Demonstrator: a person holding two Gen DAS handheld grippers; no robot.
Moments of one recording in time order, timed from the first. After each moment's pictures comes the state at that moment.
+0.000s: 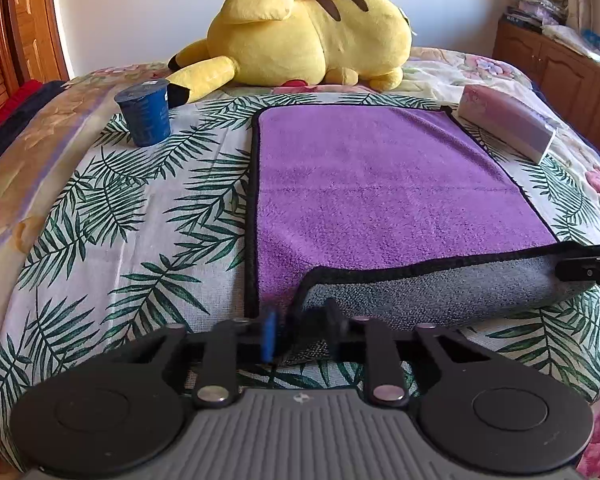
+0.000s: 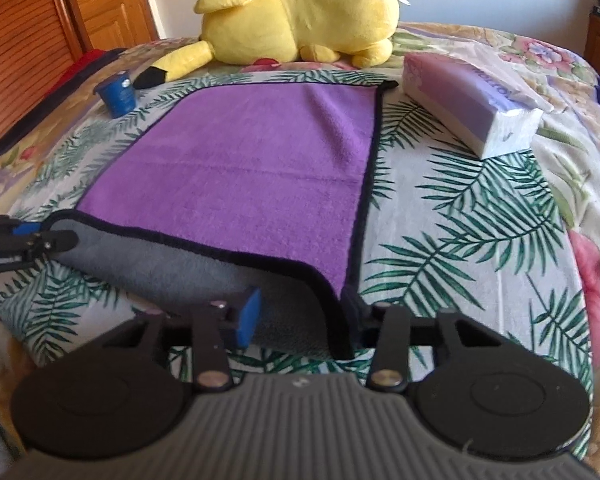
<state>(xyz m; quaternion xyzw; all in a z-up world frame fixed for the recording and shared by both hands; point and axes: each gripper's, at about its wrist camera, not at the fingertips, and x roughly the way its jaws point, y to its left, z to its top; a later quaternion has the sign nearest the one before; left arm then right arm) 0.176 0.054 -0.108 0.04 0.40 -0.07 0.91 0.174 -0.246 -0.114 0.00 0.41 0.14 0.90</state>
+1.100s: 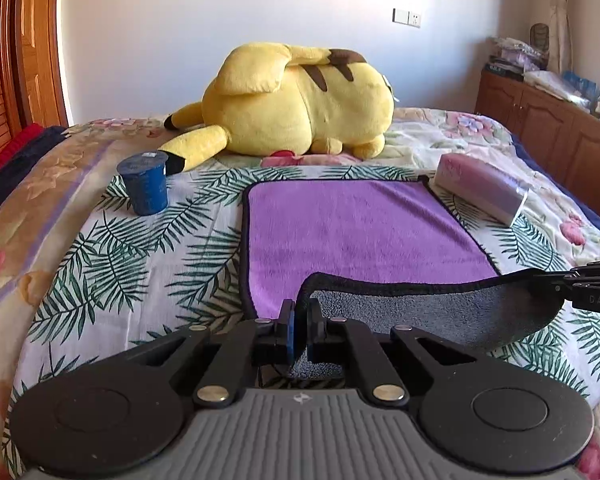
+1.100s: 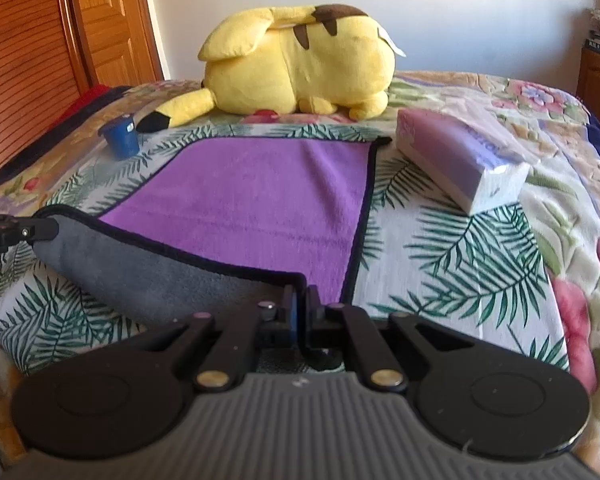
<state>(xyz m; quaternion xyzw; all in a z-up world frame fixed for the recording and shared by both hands) 0.168 0.053 -0.065 0.02 0.32 -0.09 0.94 0.177 -0.254 -0.095 0.00 0.34 0.14 0.93</state>
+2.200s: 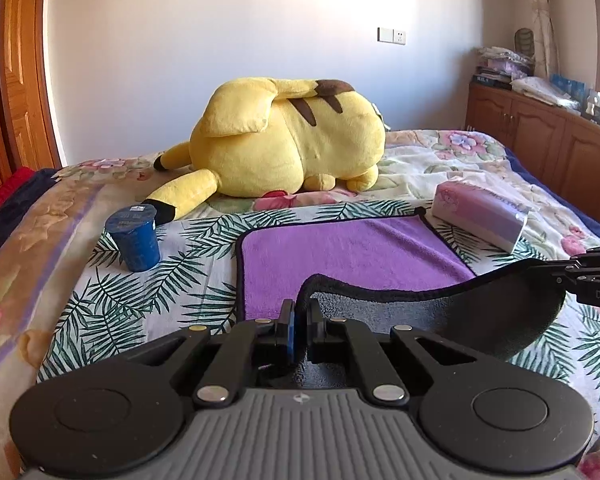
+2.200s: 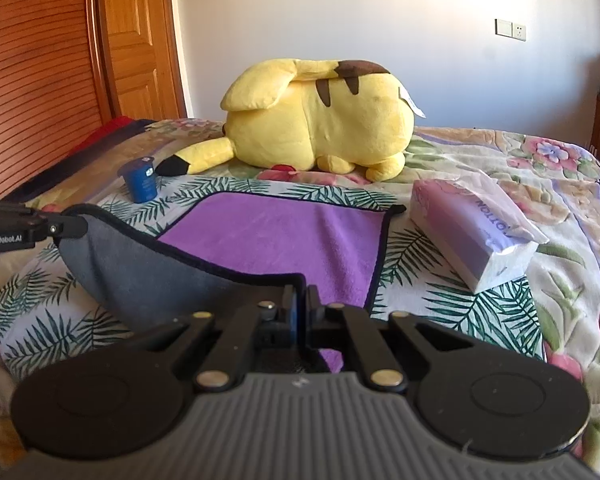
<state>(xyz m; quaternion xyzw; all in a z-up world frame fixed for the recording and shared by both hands) 0.195 0.043 -0.048 0.04 0.28 -0.10 0.95 0.191 -0.254 -0.070 -0.02 0.28 0.17 0.94</state>
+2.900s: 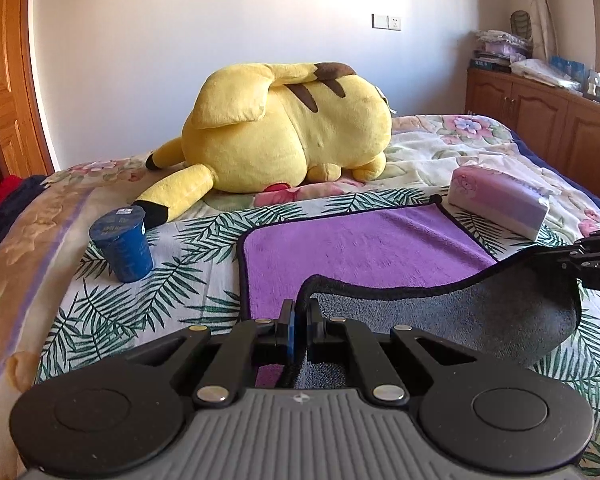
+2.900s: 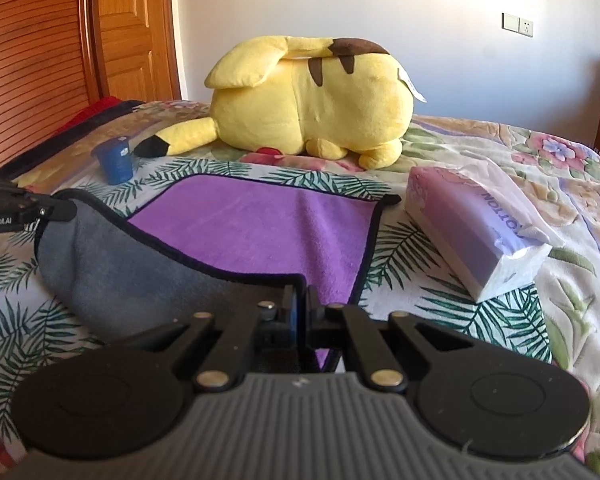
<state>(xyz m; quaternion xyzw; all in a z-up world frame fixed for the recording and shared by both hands) 0.234 0.044 -0.067 0.07 0.29 -0.11 0.95 0.226 -0.258 -0.093 -0.04 0.28 0.17 0.94</state>
